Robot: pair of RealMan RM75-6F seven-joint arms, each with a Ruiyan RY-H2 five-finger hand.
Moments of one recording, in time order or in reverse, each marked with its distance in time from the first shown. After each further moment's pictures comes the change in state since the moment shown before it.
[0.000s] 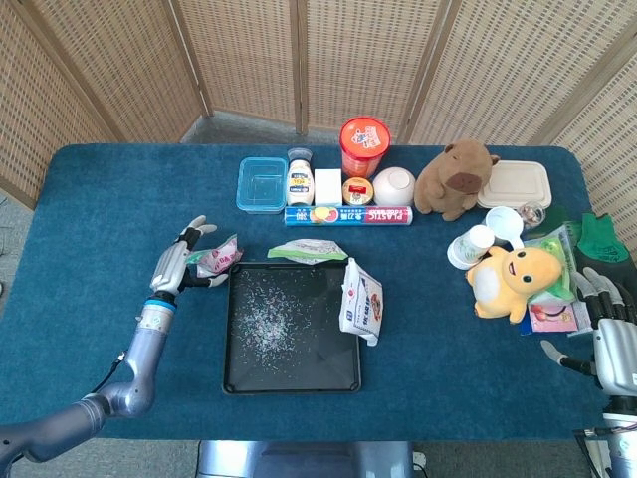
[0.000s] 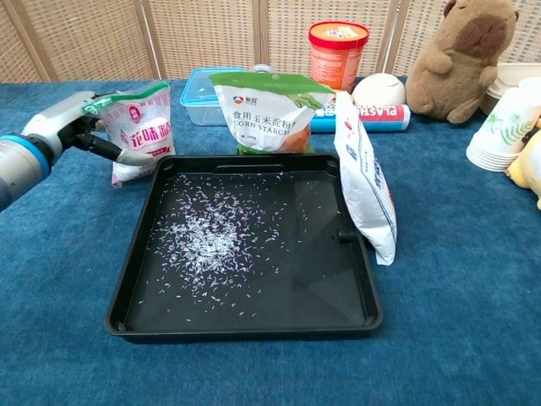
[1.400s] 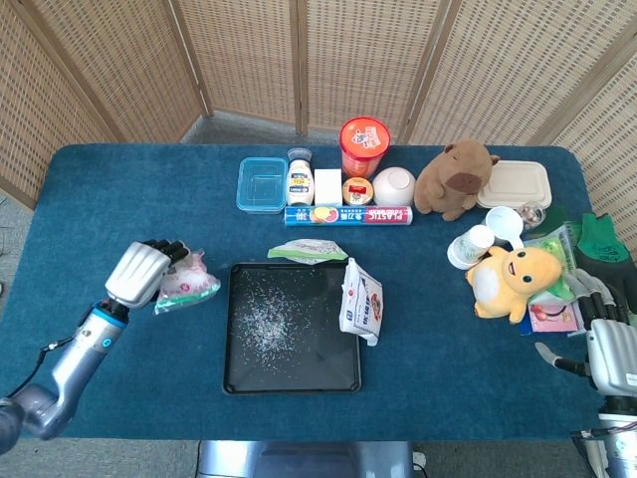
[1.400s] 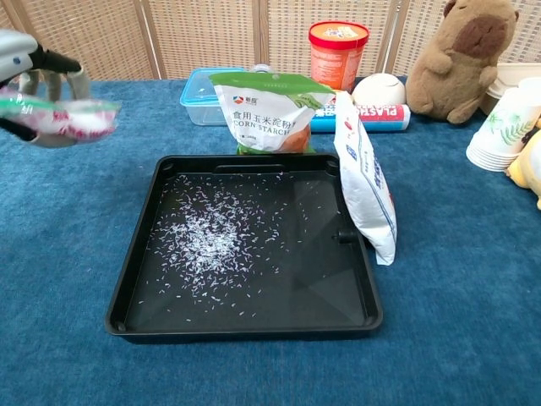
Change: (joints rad) left arm 0.045 0.386 0.257 -0.172 0.481 0.275 0.295; right arm 0.008 0.000 -0.015 -0.005 -0.017 -0.013 0.005
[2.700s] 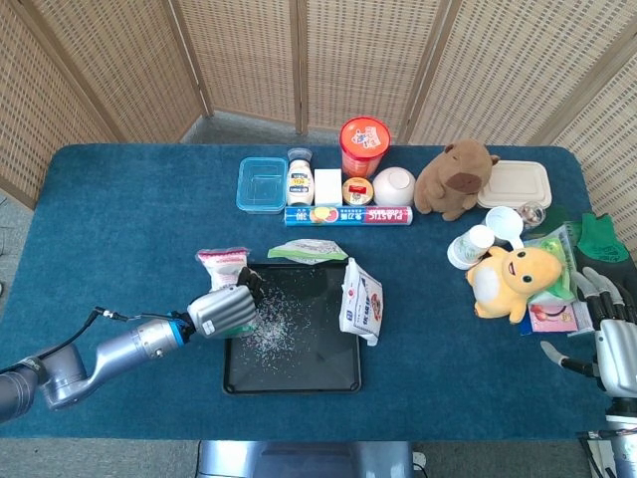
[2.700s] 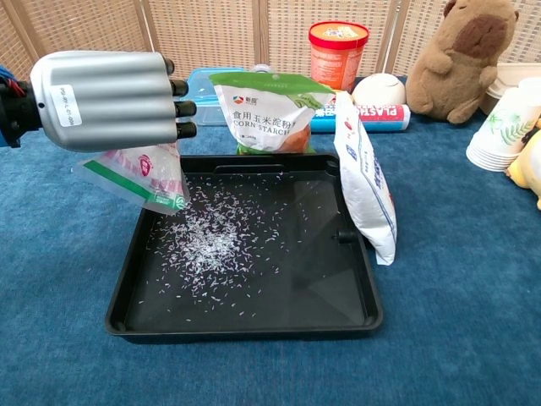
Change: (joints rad) left arm -0.266 0.087 0.031 -0.175 0.327 -0.304 0.987; right arm -0.008 0.019 0.003 0.004 -0.007 0.018 0.051
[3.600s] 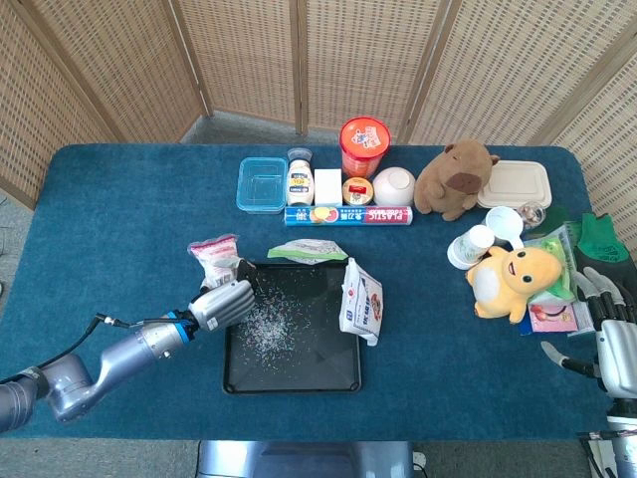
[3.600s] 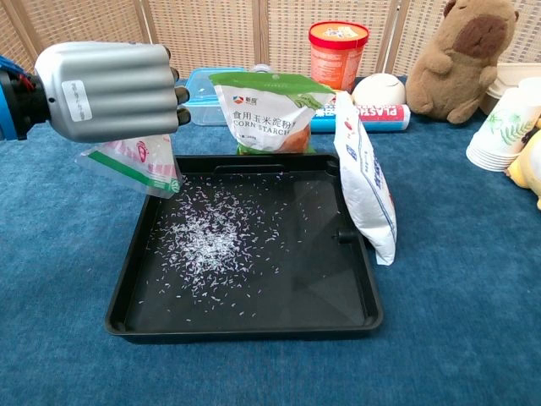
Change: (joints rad) left arm 0.049 0.013 -0.087 -0.151 -0.235 -0.124 0.372; right arm -0.002 0.003 -0.002 -0.001 -0.007 0.005 0.008
